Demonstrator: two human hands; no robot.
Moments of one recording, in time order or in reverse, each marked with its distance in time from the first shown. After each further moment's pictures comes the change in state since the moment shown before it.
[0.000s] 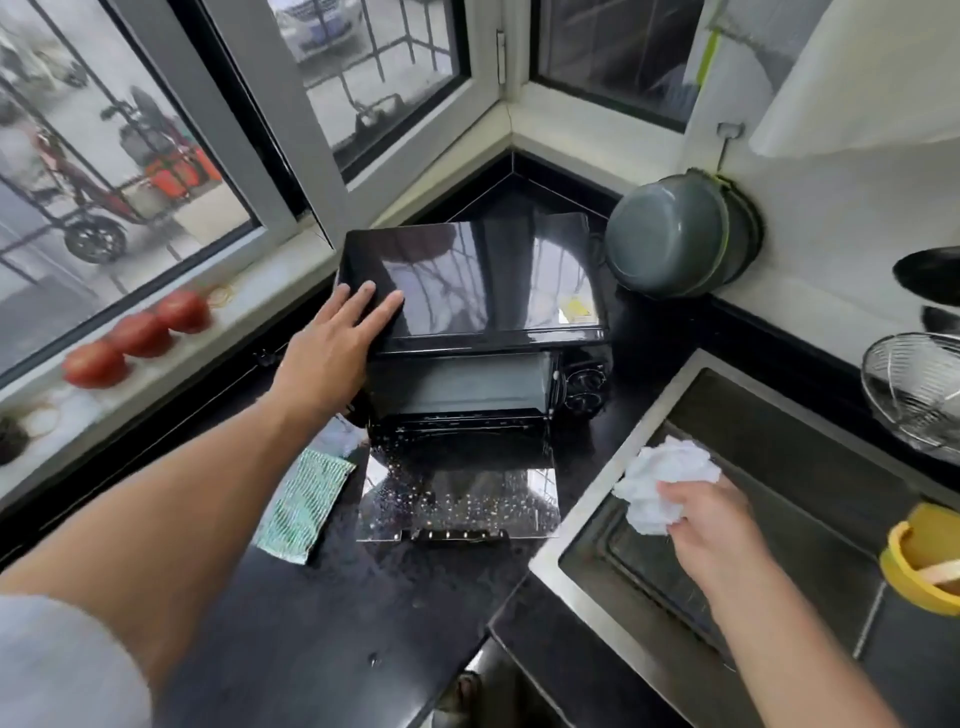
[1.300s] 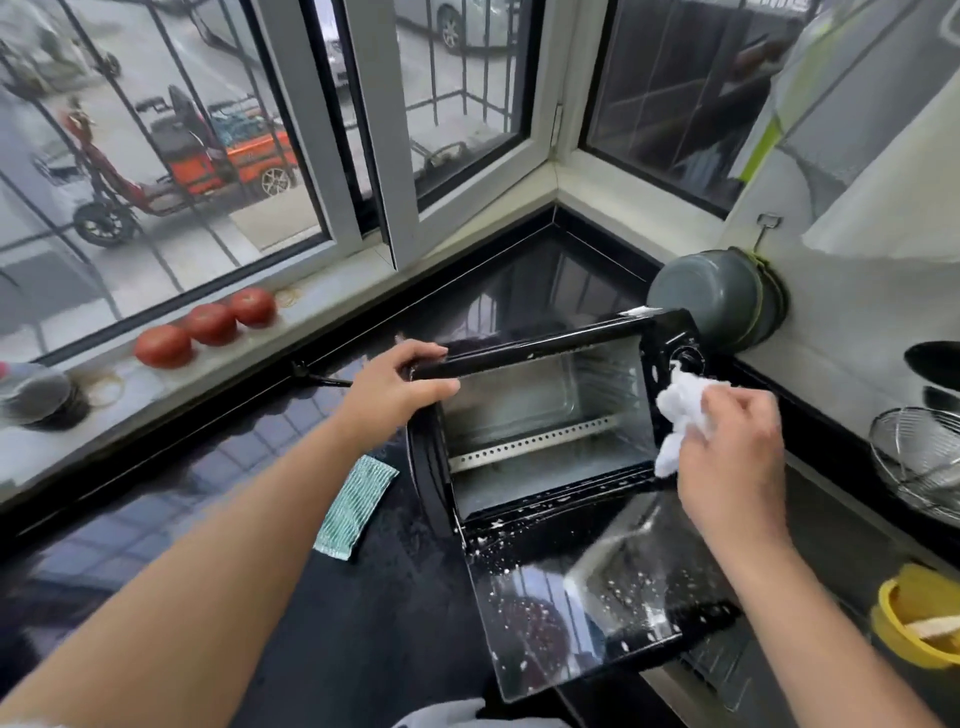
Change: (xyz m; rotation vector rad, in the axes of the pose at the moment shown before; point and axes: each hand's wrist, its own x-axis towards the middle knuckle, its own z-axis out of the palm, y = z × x) left_hand -0.061 -0.002 -0.036 -1.272 -0.034 -0.327; right_hand -0.061 -0.052 0.112 -1.294 0.424 -0.890
